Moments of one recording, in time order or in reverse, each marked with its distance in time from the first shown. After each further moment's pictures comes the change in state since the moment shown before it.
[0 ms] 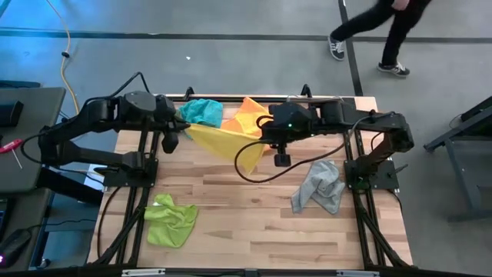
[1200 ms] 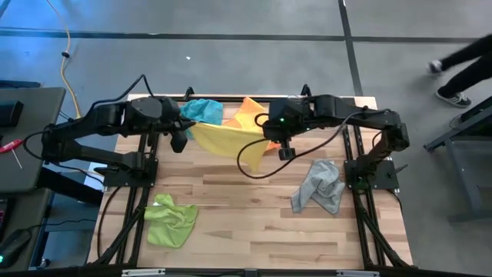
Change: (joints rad) left arm -0.064 0.015 -0.058 0.123 -0.187 -0.101; right arm -0.096 0.046 0.001 -0.172 0.020 -0.162
